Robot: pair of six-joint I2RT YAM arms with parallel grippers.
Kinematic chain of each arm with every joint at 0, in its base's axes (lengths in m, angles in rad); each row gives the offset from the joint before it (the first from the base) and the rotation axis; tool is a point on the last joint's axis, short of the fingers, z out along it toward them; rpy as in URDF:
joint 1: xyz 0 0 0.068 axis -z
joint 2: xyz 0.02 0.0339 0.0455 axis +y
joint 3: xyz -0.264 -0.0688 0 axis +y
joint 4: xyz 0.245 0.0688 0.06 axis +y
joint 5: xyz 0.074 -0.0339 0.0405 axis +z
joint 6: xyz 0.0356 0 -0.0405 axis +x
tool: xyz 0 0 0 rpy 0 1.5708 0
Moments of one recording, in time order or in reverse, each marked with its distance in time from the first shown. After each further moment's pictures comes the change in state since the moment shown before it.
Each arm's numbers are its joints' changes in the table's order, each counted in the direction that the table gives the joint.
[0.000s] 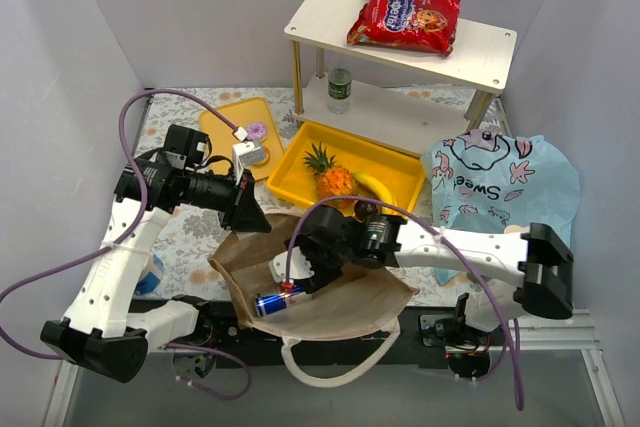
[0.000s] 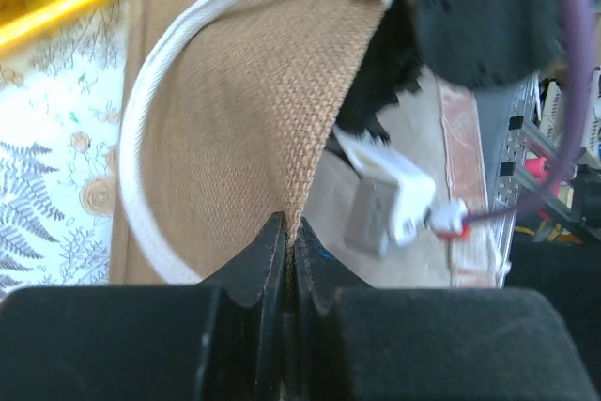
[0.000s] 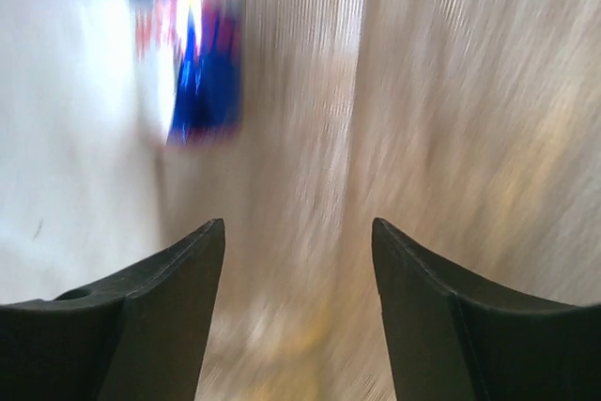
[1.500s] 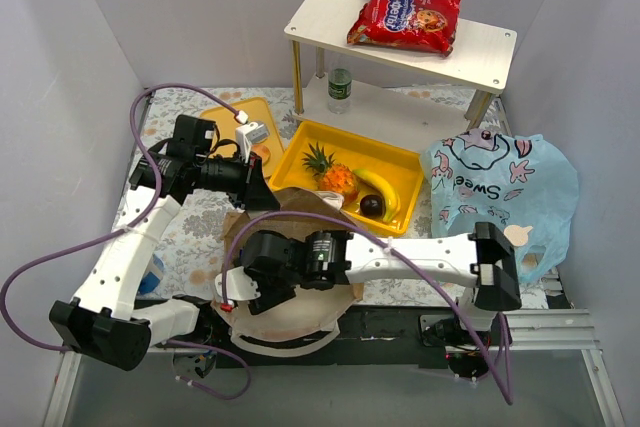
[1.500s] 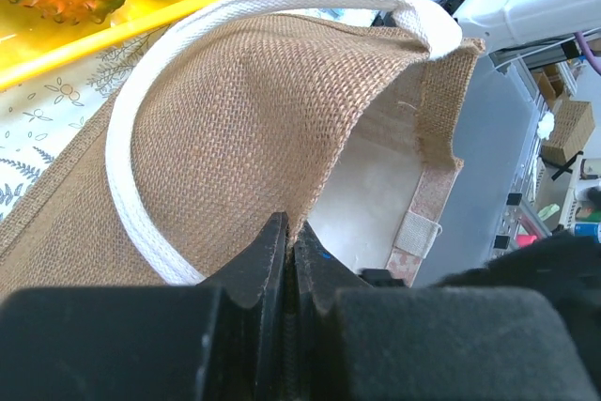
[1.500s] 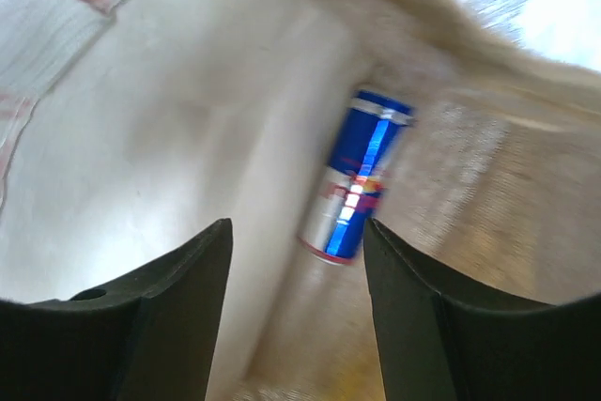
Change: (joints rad) left arm 0.003 0.074 0.085 -0.288 0.081 -0.266; right arm -0.208 0.328 -0.455 0.088 -0.100 0.193
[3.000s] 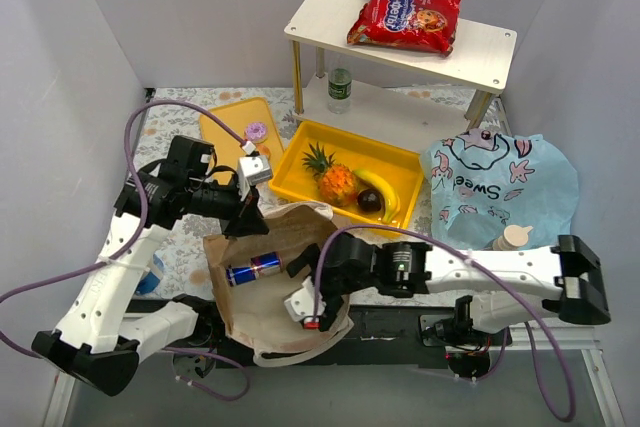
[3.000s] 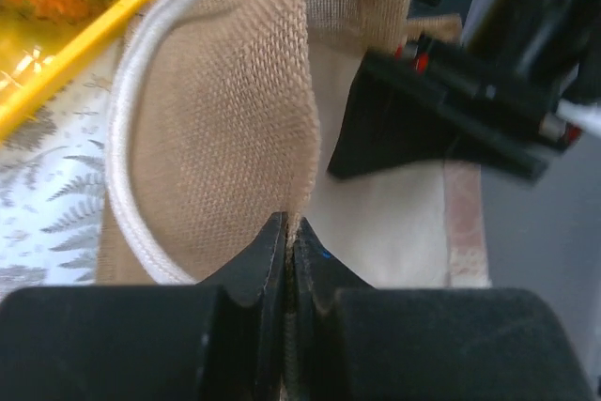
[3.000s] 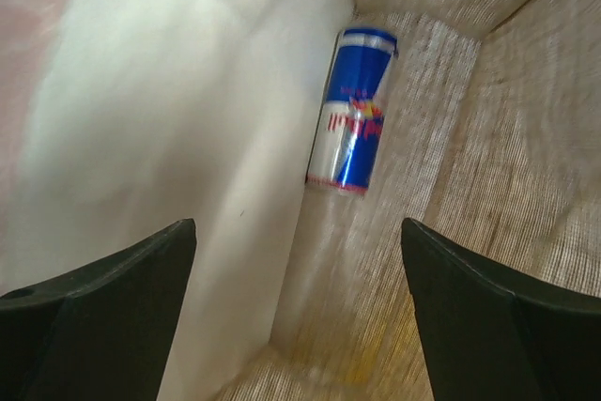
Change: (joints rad) left arm 0.085 -0.135 -0.019 0.206 0.105 0.417; right arm 0.064 -0.515 0.650 -0.363 0.214 -0.255
